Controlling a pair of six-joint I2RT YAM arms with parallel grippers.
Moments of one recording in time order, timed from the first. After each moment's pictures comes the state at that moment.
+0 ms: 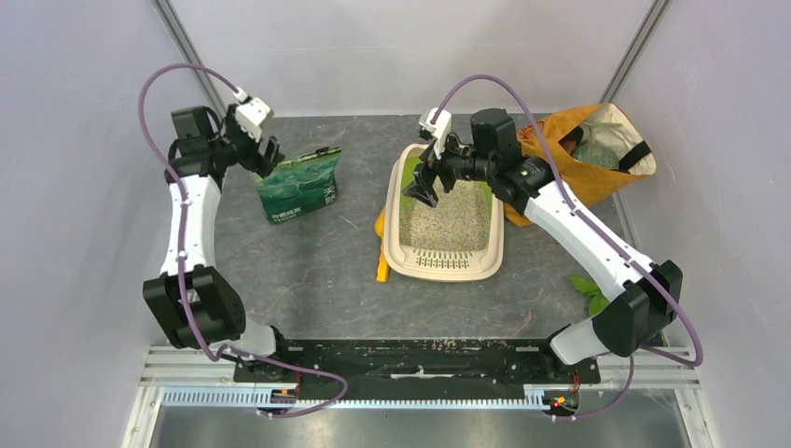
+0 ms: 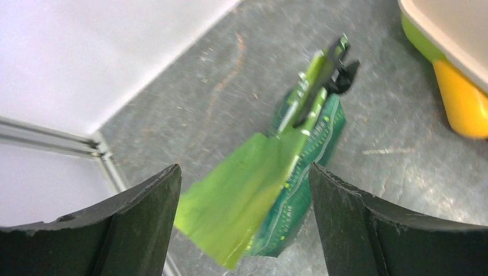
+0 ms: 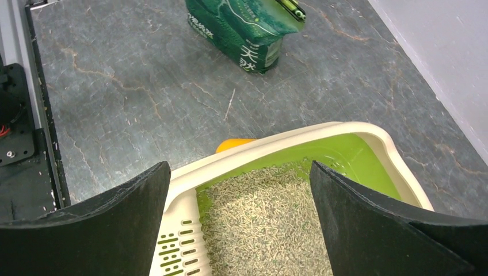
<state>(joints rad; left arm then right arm) 0.25 1.48 1.37 -0.50 0.71 0.75 0.56 1.48 1.45 -0.38 -0.56 -0.31</state>
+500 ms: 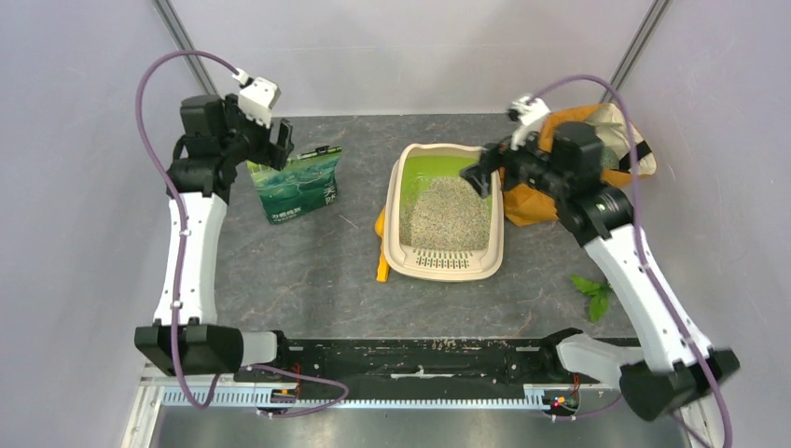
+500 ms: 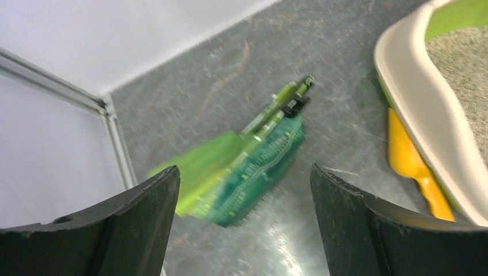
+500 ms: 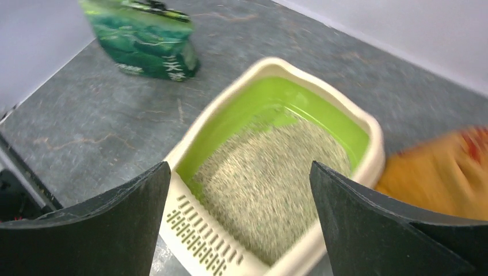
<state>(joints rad) 0.08 1.34 1.57 -0.66 0.39 0.43 0.39 1.19 1.36 -0.47 -0.35 -0.03</state>
